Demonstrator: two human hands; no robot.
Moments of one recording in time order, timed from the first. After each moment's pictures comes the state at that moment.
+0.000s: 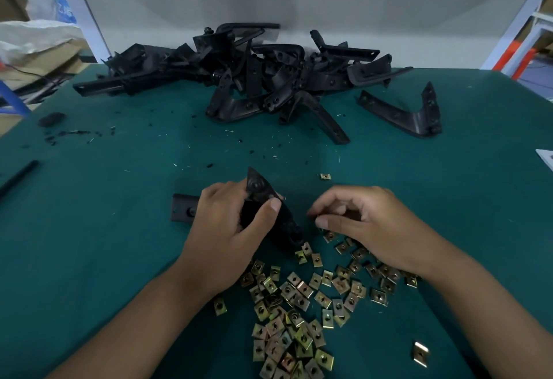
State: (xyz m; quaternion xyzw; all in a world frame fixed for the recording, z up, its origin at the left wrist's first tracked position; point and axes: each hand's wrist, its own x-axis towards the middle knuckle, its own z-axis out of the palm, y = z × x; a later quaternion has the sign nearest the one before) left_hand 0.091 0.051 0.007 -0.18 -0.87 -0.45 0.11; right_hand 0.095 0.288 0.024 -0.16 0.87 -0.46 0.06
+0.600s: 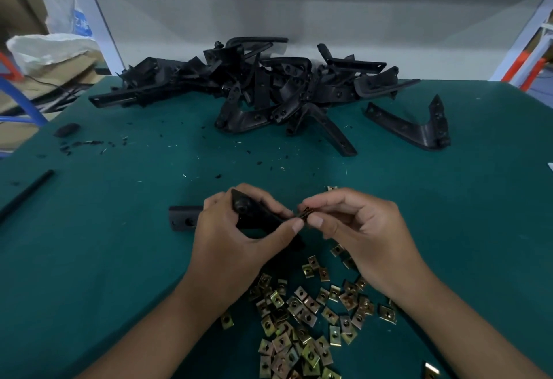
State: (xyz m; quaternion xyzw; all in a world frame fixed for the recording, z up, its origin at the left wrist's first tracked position) left_hand 0.094 0.053 0.011 -0.18 -0.78 -0.58 0.15; right_hand 0.102 0.250 0.016 -0.14 0.73 -0.67 -0.05
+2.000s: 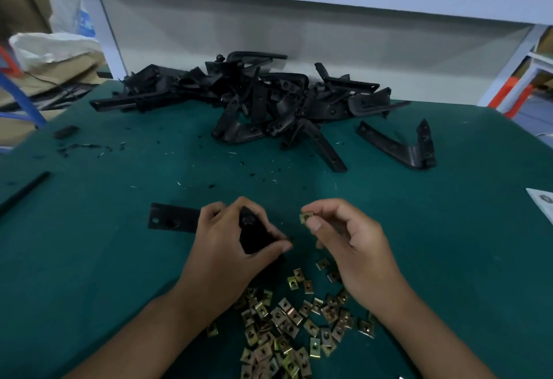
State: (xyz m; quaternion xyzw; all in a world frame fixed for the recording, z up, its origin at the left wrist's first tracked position) left_hand 0.089 0.054 -0.001 -0.17 -0.87 -0.43 0.16; right_hand 0.103 0.257 0.020 -0.10 0.78 -0.61 -0.06
